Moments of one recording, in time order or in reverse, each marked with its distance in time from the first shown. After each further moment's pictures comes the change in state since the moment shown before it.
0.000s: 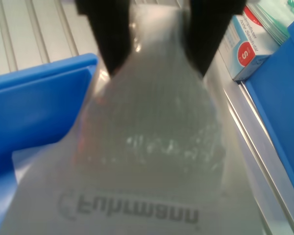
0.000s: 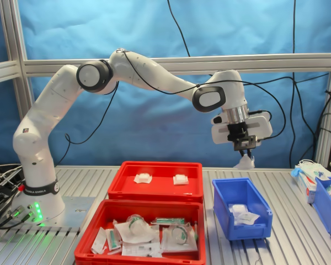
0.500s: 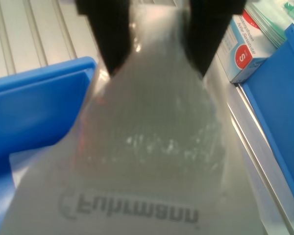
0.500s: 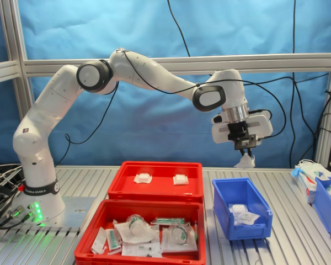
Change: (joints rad) arm 0.000 0.000 0.000 0.006 0.000 0.000 0.000
